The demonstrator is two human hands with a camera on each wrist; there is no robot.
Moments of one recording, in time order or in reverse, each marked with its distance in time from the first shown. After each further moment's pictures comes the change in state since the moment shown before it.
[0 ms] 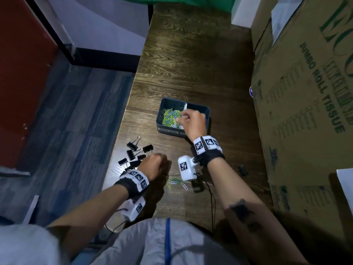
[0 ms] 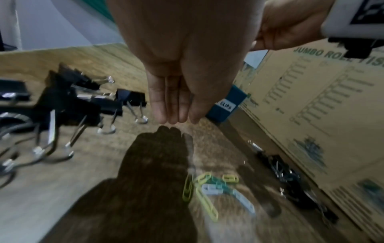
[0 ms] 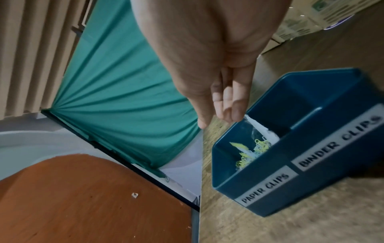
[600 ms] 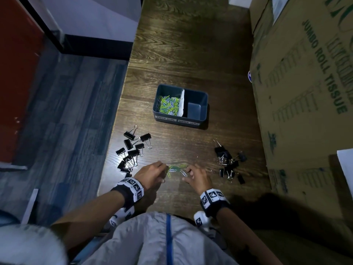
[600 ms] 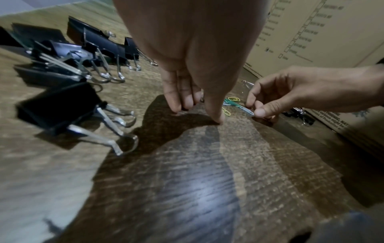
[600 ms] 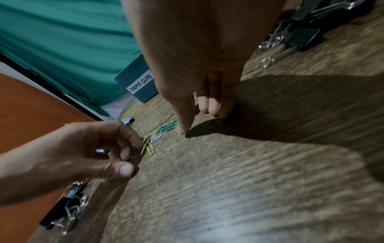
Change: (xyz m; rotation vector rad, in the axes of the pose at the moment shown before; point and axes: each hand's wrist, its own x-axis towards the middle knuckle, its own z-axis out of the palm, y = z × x) left_hand -0.041 -0.023 0.059 0.078 -0.180 0.167; right_hand -0.169 0.160 0.058 -0.236 -0.337 0.145
